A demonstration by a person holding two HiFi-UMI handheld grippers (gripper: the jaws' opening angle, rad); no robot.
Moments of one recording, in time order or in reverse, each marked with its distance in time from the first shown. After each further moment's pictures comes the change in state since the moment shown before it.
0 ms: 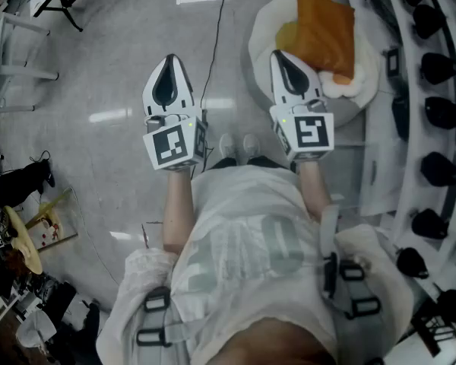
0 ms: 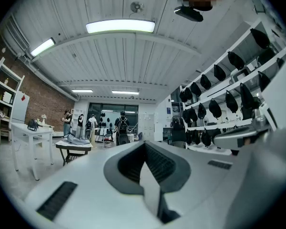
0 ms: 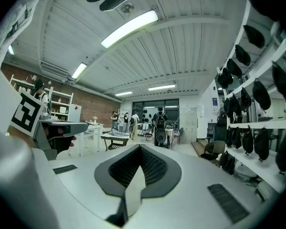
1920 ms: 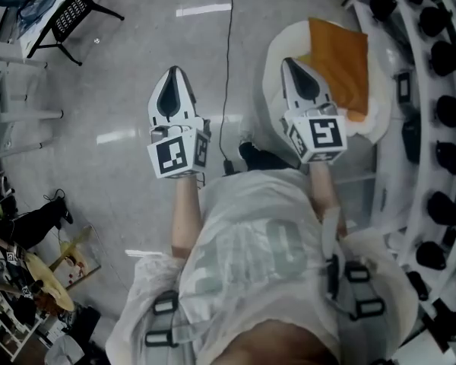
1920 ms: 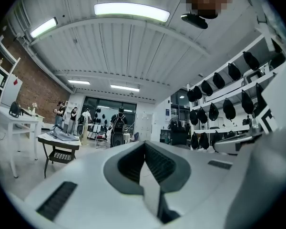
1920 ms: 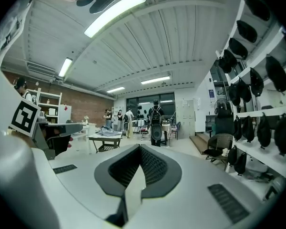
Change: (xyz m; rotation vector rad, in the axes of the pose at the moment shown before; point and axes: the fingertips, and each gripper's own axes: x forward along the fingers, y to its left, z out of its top) left arm 0.234 0.085 -0.037 -0.048 0.016 -0.060; right arm 0.232 -0.083 -0.032 0.109 0.050 -0.033
